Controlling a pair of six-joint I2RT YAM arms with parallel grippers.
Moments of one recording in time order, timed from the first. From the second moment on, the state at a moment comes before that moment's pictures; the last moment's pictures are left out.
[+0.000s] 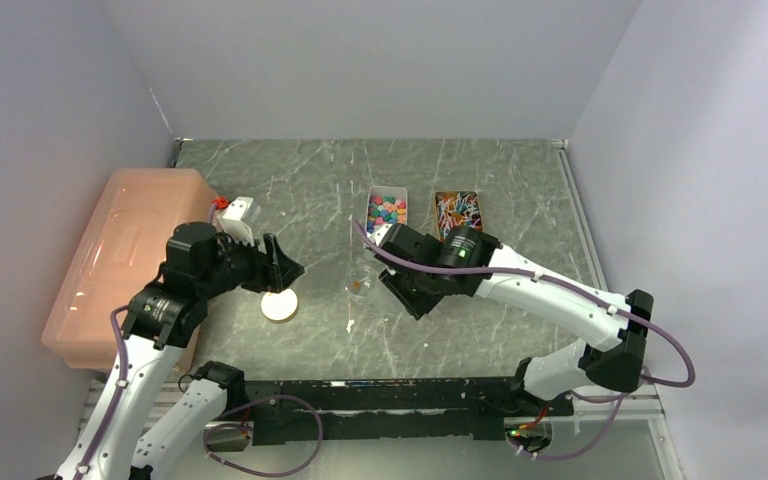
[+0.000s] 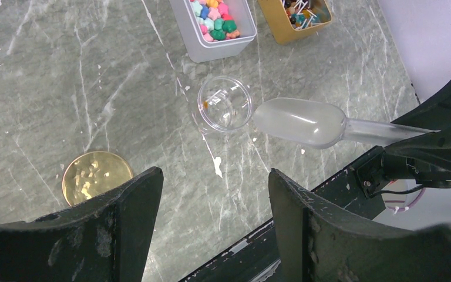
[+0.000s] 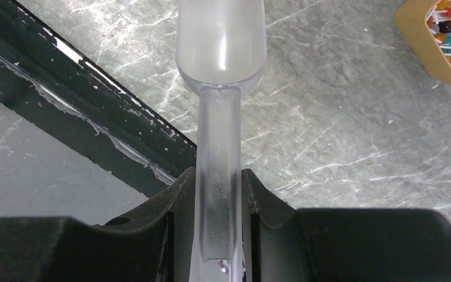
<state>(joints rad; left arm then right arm) -0.30 0.70 0.93 -0.73 0.35 -0.30 1.11 1.40 1.46 -1.24 0.15 0.31</state>
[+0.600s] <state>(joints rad) -0.30 0.81 0.94 -0.73 0.45 -0.34 1.11 1.16 1.35 -1.15 0.10 0.24</state>
